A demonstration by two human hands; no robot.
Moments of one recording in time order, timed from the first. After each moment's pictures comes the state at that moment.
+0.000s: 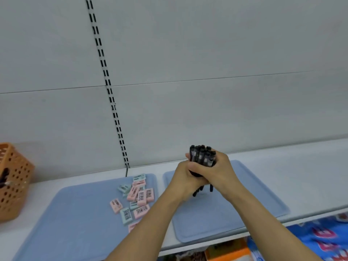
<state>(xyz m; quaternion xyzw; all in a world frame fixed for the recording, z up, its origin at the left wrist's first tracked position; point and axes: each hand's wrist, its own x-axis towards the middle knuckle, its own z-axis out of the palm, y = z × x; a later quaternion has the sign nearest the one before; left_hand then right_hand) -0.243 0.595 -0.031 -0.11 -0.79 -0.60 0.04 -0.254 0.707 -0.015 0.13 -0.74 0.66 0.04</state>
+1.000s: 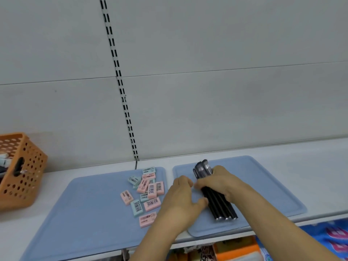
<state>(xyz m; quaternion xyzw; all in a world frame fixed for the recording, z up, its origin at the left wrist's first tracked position) -0.189 0.566 -0.052 0.01 -0.94 -0.35 -0.02 -0.265 0.691 -0.041 -0.03 -0.83 0.52 -0.21</state>
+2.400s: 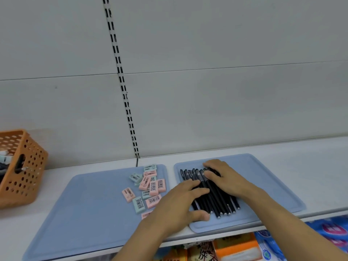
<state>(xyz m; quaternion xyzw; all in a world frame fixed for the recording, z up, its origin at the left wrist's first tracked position) -0.194 0.540 -0.073 -0.17 -0.95 -0.24 -0.06 -0.303 0.726 -0.089 0.22 -0.92 0.33 -0.06</state>
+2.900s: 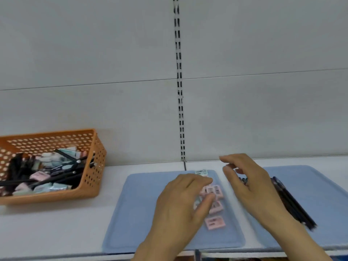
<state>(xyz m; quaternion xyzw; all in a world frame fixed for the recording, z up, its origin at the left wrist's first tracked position) -0.133 0.438 -0.044 -0.12 -0.91 -0.25 0.32 -0.211 0.611 -0.035 0.27 -0.82 0.47 0.19</state>
